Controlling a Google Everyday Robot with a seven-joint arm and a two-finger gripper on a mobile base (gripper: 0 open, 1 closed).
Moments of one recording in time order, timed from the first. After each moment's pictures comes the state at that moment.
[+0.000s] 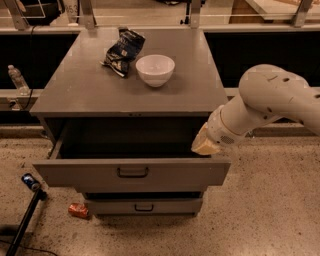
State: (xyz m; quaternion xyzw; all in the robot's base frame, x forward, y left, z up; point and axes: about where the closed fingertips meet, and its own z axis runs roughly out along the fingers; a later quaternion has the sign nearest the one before) arm 0.527 -0.114 0.756 -0.63 0.74 0.09 0.23
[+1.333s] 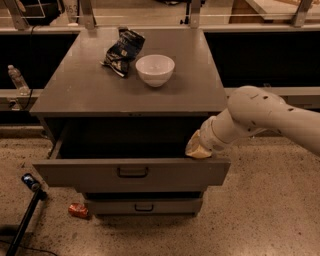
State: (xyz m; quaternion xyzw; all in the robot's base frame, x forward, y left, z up) arm 0.562 -0.108 0.697 -0.66 0.70 0.08 0.25
